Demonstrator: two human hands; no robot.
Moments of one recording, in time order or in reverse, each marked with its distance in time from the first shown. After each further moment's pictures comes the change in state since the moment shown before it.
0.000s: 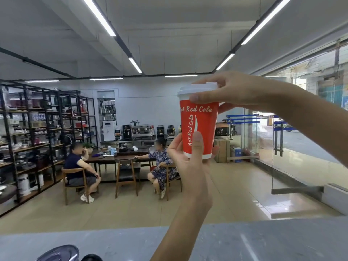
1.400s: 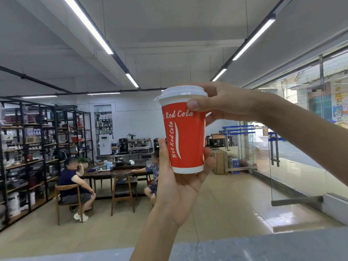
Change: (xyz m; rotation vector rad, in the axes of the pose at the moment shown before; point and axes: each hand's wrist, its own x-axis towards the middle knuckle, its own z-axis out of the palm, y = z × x) left_hand 0.001 0.050 -0.004 -0.236 -0.277 -0.379; right_hand -0.005 -0.016 -0.009 0.170 -0.176 -0.131
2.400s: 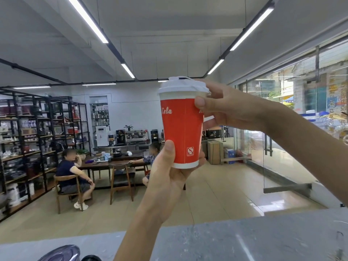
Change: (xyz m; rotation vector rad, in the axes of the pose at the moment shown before) left_hand -0.041 0.011 -0.001 0.495 -0.018 0.124; right_hand -0.043 -0.010 0.034 0.223 0.132 0.001
